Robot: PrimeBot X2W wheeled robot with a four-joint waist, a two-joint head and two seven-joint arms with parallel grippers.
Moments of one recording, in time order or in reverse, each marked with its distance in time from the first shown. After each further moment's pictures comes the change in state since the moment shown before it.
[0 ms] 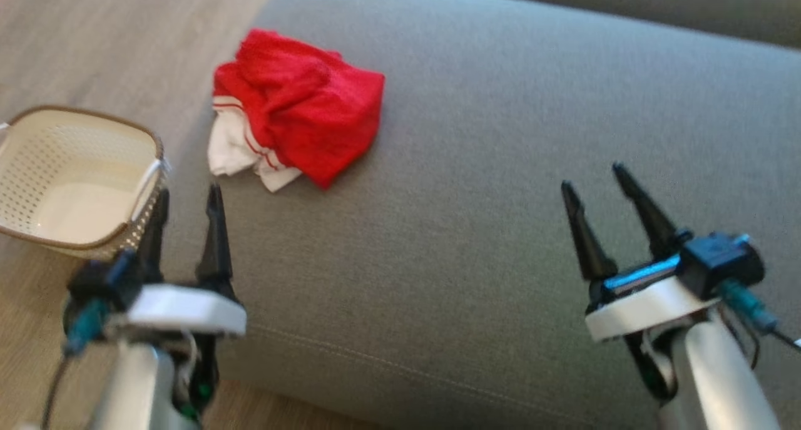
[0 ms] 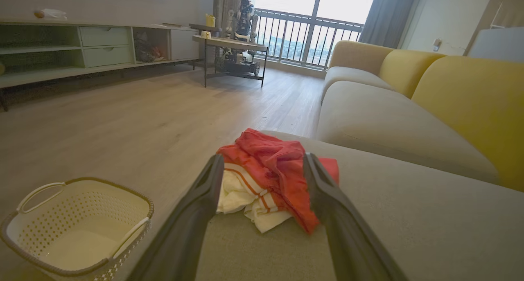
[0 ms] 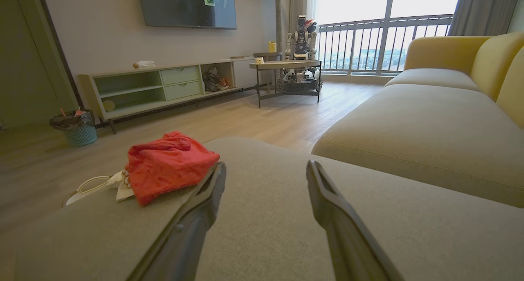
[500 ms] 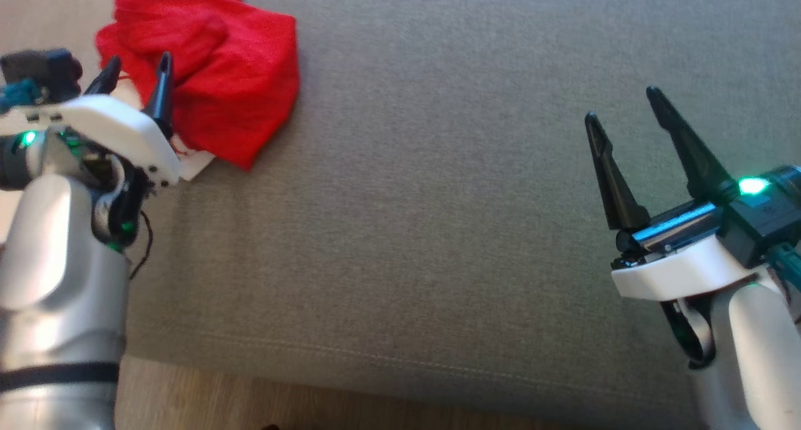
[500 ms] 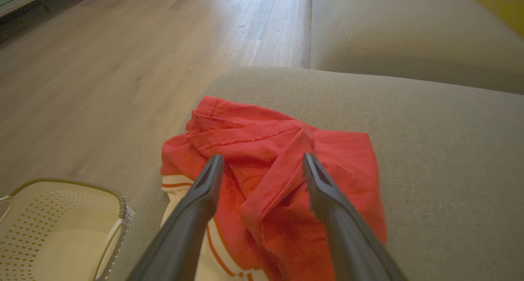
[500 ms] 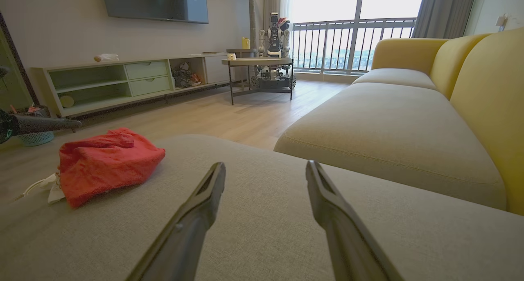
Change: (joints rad) left arm -0.539 0.147 -0.002 0.365 -0.057 -0.064 0.378; right arm -0.081 -0.065 0.000 -0.223 -0.008 0.000 0.085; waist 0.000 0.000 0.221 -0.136
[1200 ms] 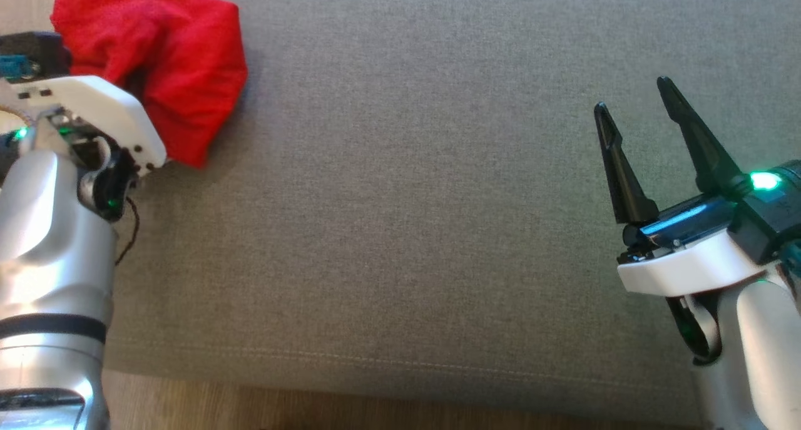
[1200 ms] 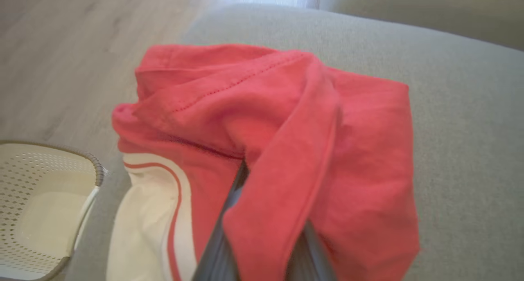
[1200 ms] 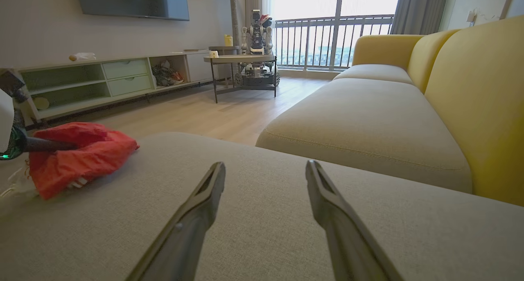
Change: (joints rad) left arm -0.198 0.018 -0.027 0.381 -0.038 -0.026 0.042; right arm -0.014 -0.011 -0.008 -0.020 0.018 0.000 0.000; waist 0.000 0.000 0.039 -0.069
